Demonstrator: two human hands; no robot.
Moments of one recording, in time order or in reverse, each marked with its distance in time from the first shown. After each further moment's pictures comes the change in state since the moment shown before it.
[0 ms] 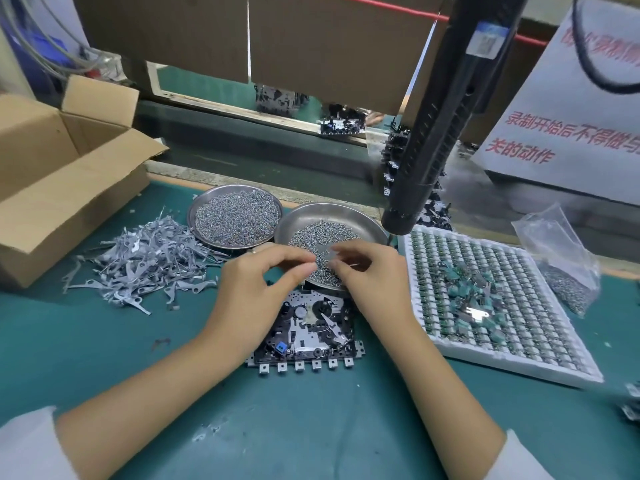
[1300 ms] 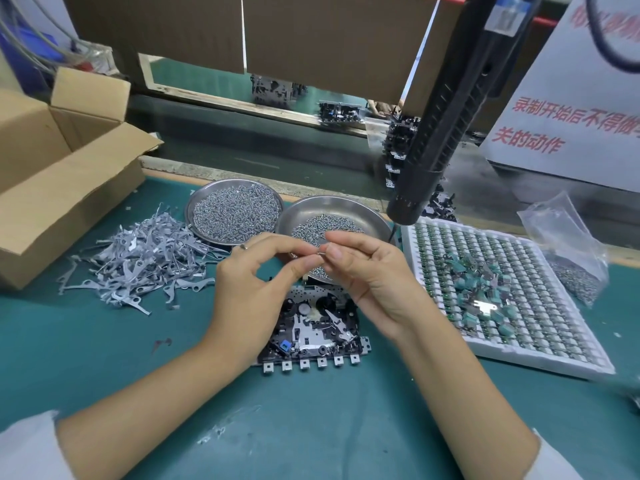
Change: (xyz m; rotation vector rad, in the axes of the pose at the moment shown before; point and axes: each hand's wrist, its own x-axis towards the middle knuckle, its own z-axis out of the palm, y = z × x) left_hand -0.002 0.004 0.003 -0.159 0.101 0.135; right_hand -0.010 -0.024 -0.009 1.093 -0.343 0.368
